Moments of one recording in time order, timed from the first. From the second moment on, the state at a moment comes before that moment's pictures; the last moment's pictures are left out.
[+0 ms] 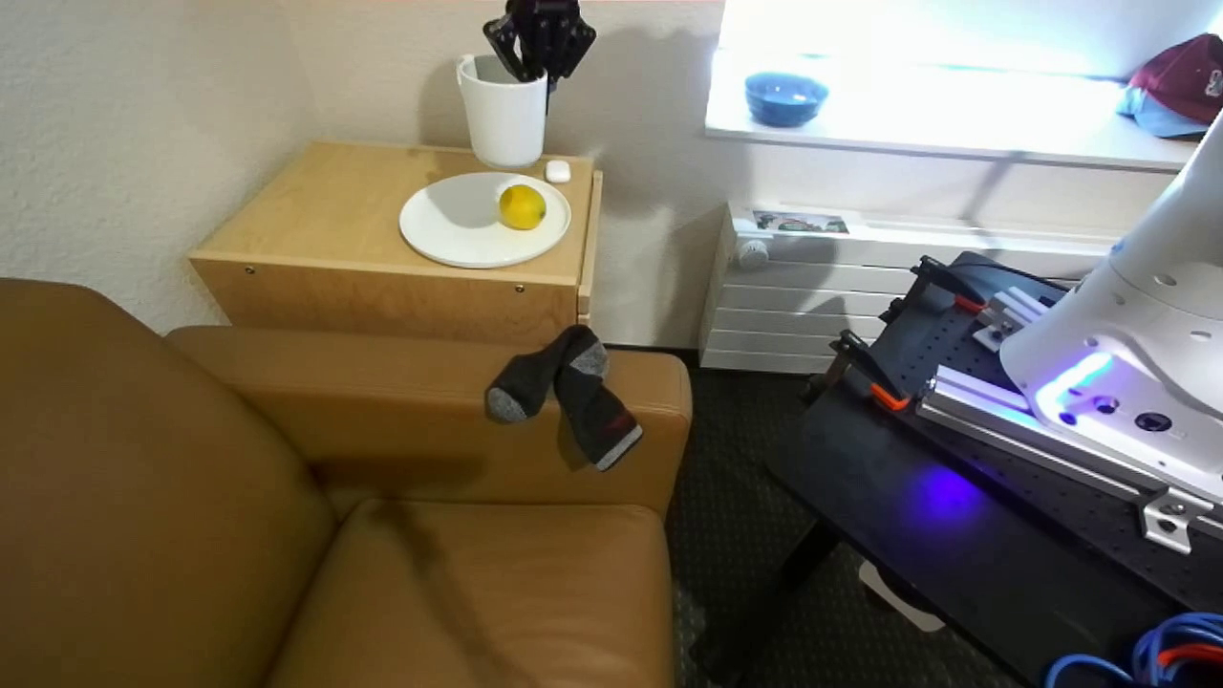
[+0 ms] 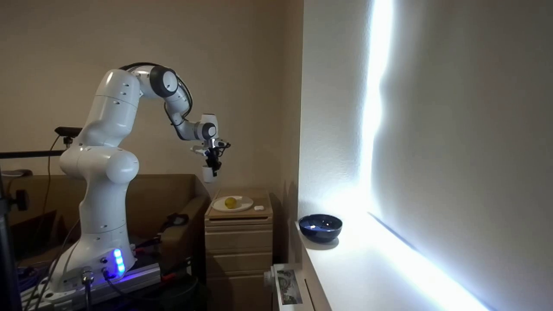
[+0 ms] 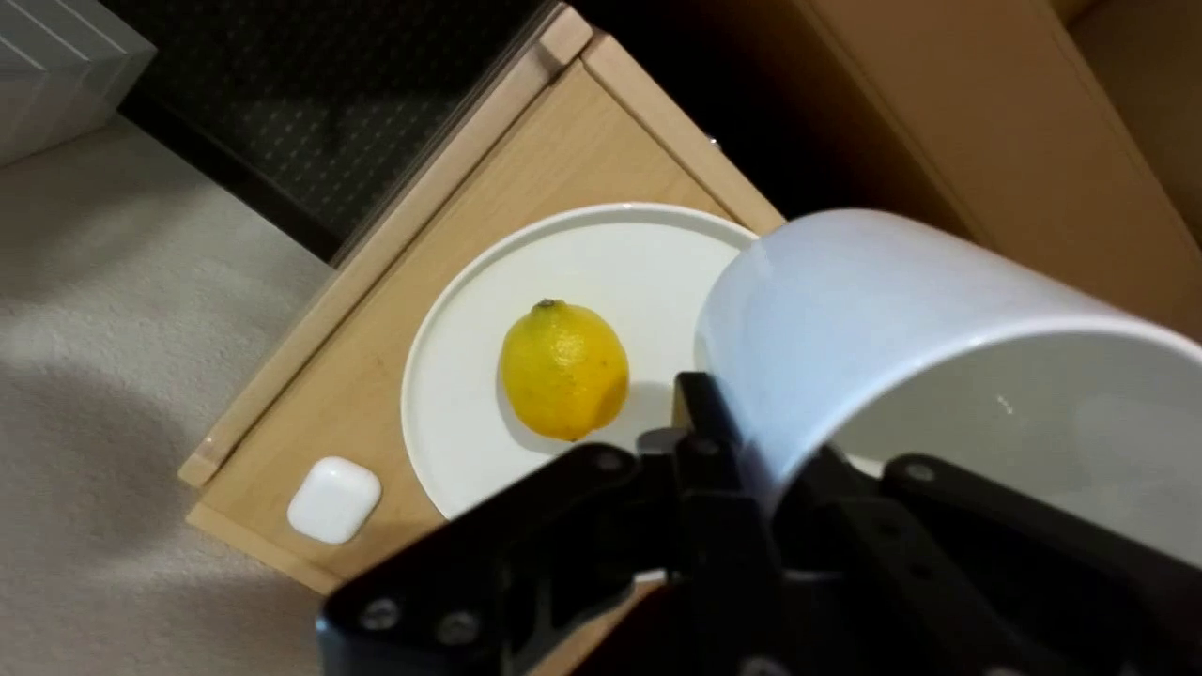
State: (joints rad) arm 0.27 0.34 0.16 -1.93 -0.07 2.44 0.51
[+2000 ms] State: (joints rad) arm 0.38 0.86 0.03 -1.44 -0.05 2.40 0.72
